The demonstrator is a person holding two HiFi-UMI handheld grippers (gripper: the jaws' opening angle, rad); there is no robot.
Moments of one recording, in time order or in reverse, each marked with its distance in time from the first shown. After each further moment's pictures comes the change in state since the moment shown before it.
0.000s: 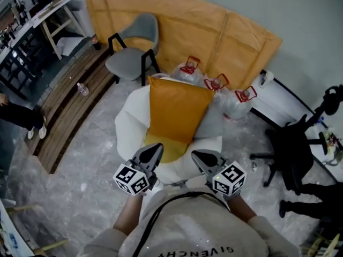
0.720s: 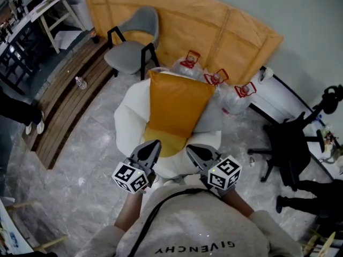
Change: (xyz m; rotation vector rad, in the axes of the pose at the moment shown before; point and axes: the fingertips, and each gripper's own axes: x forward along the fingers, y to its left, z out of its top) left arm -0.014 0.009 0.002 -0.022 -0.005 0.050; right arm 0.024 0.010 0.005 0.101 -0.011 0.011
